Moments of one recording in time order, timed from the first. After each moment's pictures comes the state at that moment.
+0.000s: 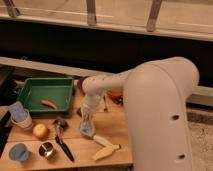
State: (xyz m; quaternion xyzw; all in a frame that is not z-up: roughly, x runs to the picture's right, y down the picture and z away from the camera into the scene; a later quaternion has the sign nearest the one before) arm -0.094 0.144 0.794 -0.38 0.17 0.67 0.61
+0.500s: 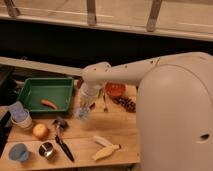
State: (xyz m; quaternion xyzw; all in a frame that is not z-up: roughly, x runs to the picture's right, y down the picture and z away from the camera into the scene) arm -0.107 0.082 0.776 -0.34 0.10 0.70 0.62
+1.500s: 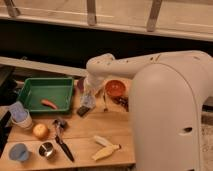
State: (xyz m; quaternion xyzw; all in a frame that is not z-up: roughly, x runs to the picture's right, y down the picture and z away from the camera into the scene) arm -0.075 0.005 0.815 -0.27 0.07 0.73 0.62
